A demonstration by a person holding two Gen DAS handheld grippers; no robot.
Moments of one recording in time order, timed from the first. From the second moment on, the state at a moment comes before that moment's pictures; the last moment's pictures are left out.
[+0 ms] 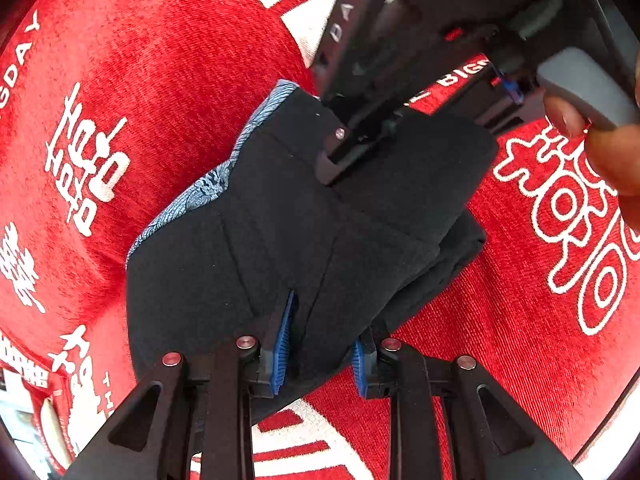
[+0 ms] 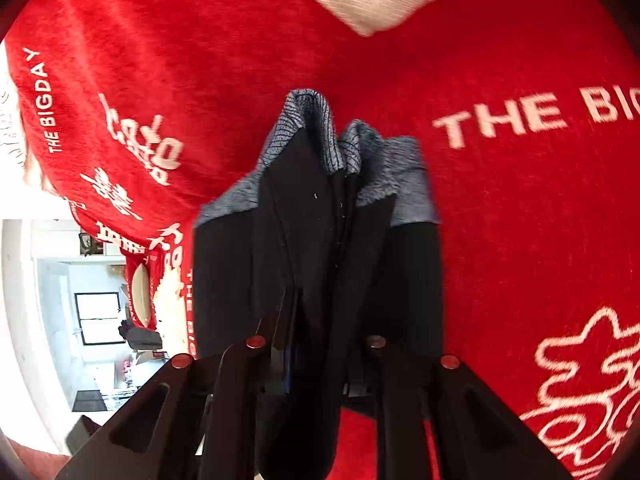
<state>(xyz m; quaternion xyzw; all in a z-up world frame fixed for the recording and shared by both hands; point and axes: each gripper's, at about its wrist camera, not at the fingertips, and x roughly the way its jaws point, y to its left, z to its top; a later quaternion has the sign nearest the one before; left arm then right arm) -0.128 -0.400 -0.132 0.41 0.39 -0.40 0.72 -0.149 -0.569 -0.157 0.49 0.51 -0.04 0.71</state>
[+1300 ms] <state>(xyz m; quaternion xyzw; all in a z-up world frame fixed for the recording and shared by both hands) 0.158 -0.328 -0.194 0.08 0.63 -0.26 0.73 -0.080 -0.599 -0.132 0.34 0.57 -0.16 0.73</state>
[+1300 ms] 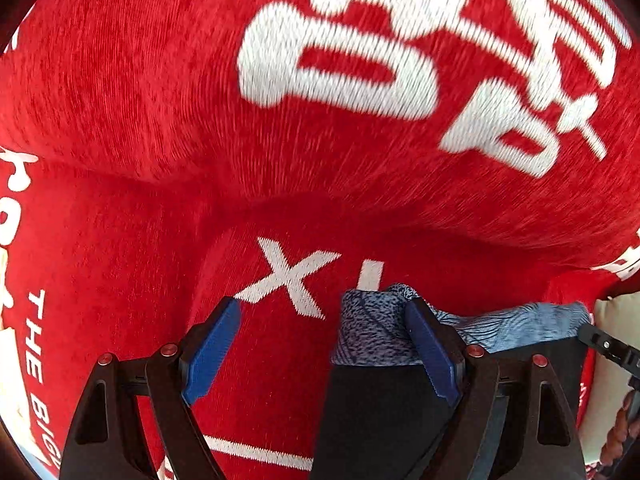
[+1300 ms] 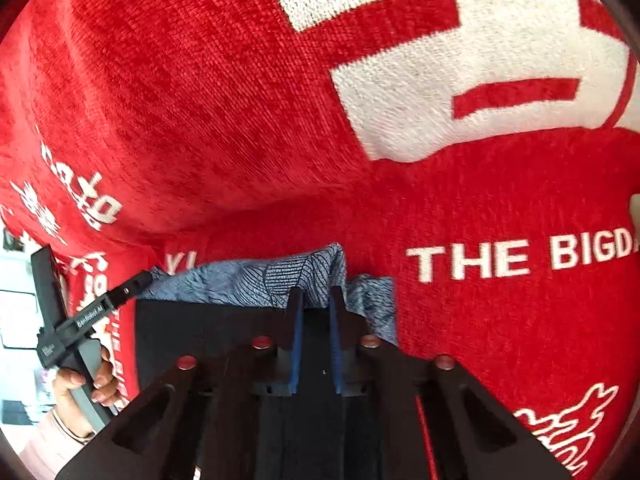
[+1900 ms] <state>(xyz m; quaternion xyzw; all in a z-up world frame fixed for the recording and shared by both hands) 0.100 -0.302 -0.151 0.14 0.57 -0.27 0.76 -0.129 -0.572 -0.104 0.32 0.56 -0.20 0.74</state>
